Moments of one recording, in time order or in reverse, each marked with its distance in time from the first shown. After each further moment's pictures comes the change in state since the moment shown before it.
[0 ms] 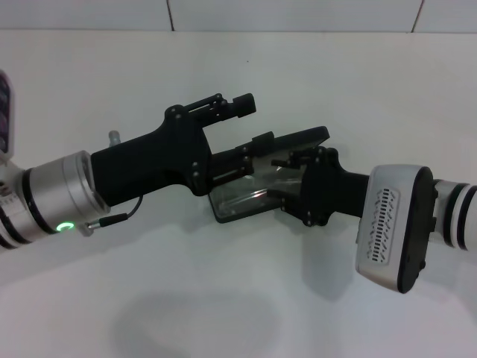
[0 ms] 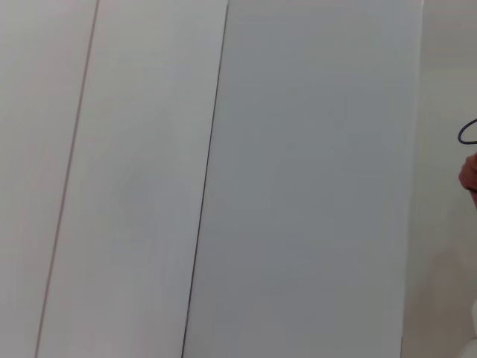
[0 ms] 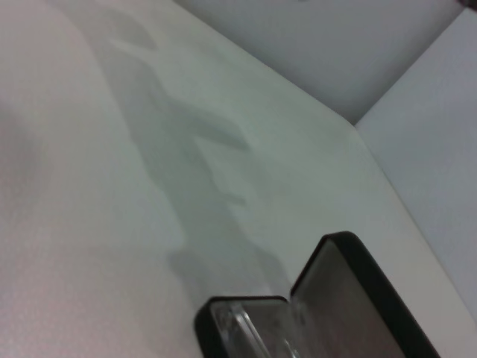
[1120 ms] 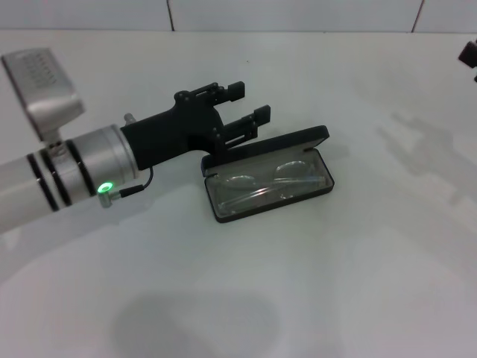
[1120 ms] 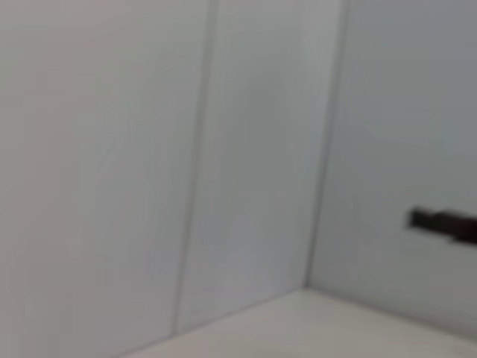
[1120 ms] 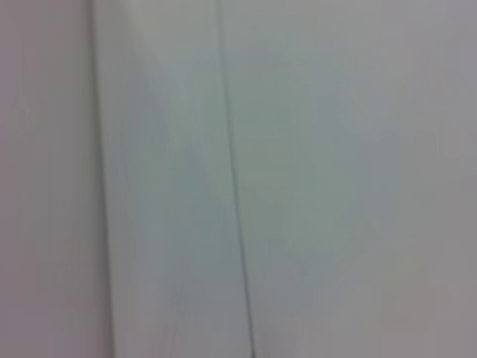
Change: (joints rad) left arm -0.075 -0.029 0.004 -0.006 0.003 -0.381 -0.058; right arm 0.124 0.001 1.373 0.598 -0.019 -1.090 0.208
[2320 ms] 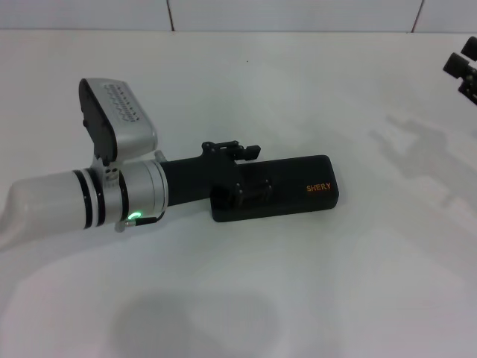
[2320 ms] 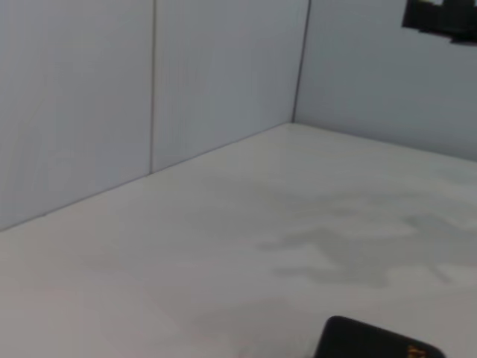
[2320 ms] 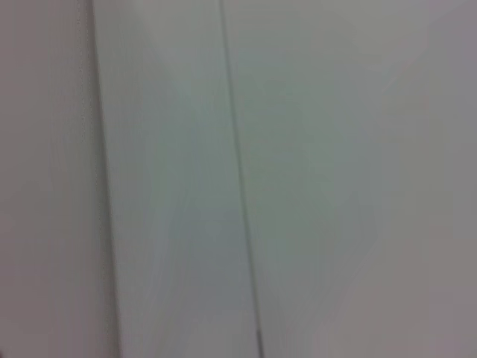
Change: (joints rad) left arm -0.047 -0.017 0.161 -0.012 0.133 -0.228 -0.031; right arm 0.008 0.002 -0.045 0.027 0.006 0.037 -0.049
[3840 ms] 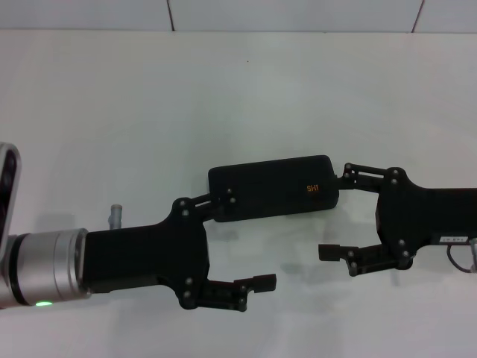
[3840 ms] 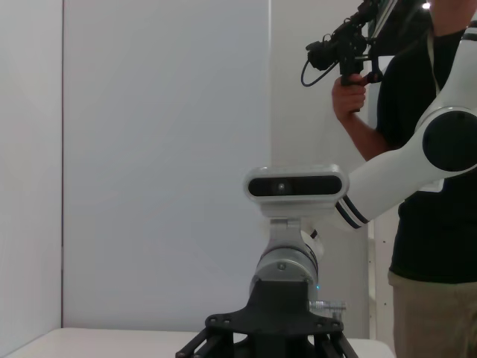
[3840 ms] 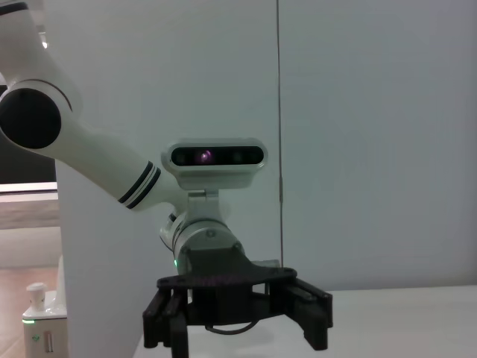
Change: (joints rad) left arm 0.247 0.066 -0.060 0.149 0.043 0.706 0.191; right arm 0.085 -0.002 -0.425 -0.042 -0.184 -0.176 -0.032
